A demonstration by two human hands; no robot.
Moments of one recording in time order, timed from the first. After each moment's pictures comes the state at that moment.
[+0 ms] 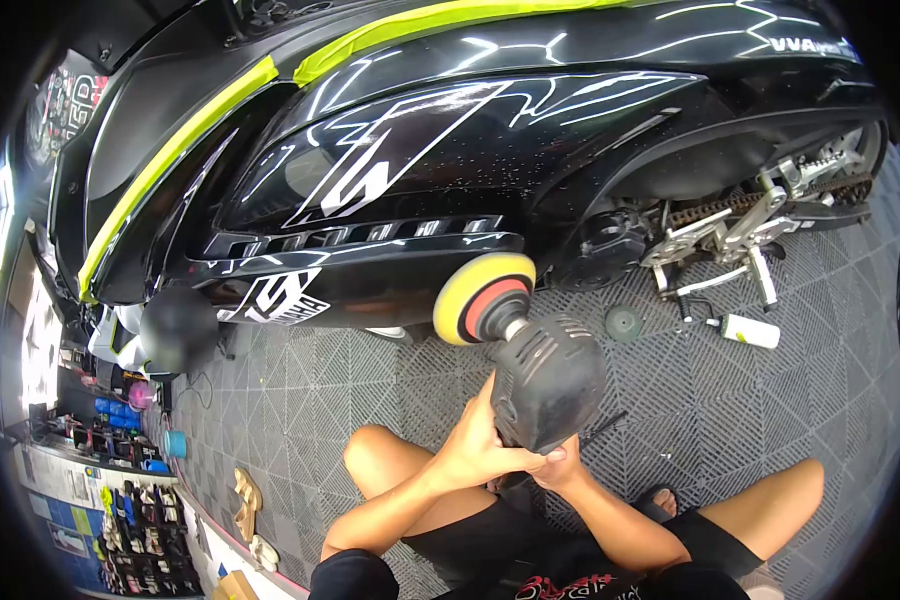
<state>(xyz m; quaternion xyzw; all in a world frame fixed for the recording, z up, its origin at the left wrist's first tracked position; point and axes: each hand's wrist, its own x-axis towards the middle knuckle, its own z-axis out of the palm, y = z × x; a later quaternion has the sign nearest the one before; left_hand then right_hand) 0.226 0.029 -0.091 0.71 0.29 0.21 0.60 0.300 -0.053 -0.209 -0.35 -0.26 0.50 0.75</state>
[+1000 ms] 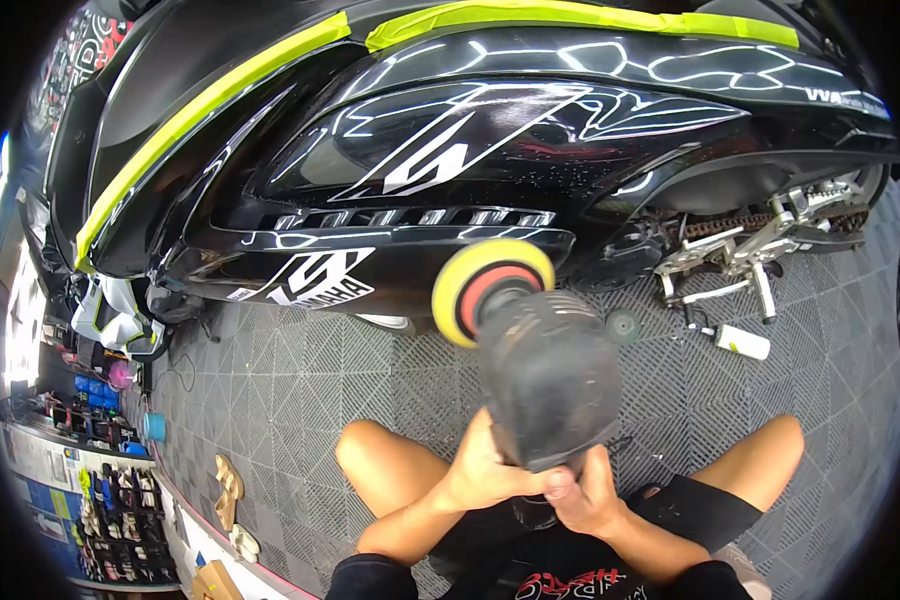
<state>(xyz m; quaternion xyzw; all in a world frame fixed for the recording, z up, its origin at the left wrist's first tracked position) 0.211 0.012 -0.056 0.58 0.23 0.28 0.73 0.330 -0.082 -0.116 -0.47 -0.46 0.44 0.61</state>
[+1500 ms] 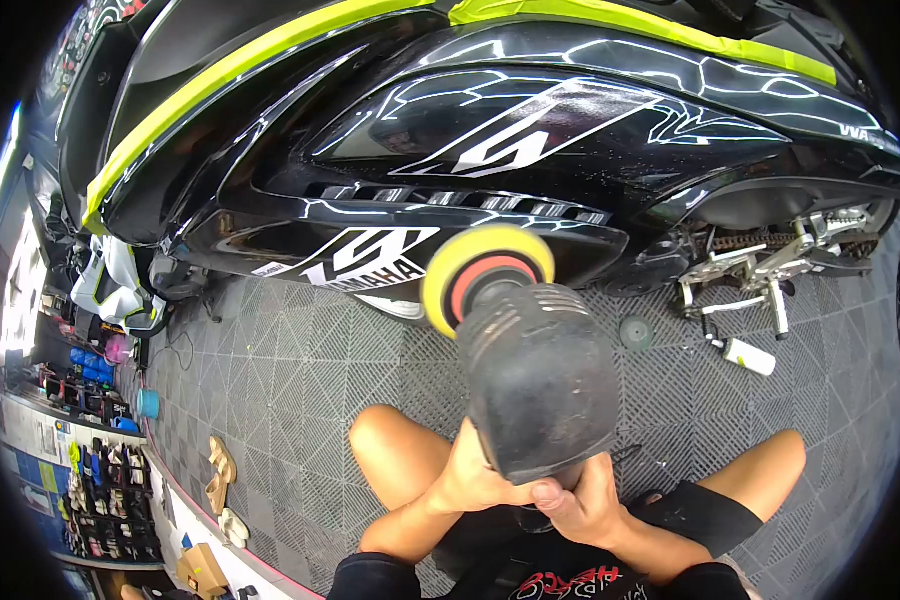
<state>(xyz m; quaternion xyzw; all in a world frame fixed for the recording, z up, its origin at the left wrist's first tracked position) 0.177 0.018 -0.064 0.52 0.20 0.36 0.75 0.308 -0.067 -0.089 -0.45 -0.49 0.47 0.58</state>
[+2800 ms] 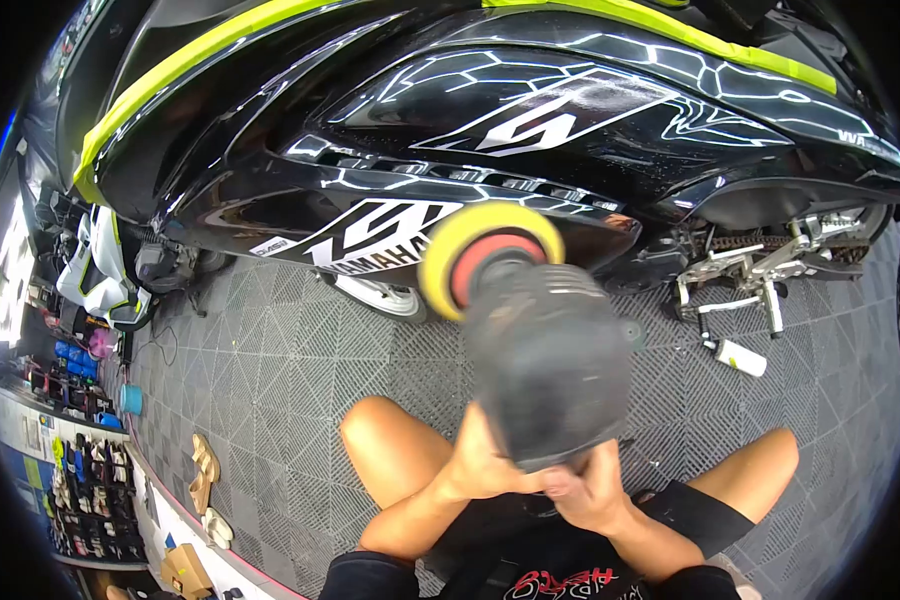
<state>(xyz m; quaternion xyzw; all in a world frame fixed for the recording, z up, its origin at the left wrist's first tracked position) 0.169 0.022 -0.082 0.53 0.18 0.36 0.74 0.292 -0.060 -0.109 -0.43 -0.47 0.40 0.66</state>
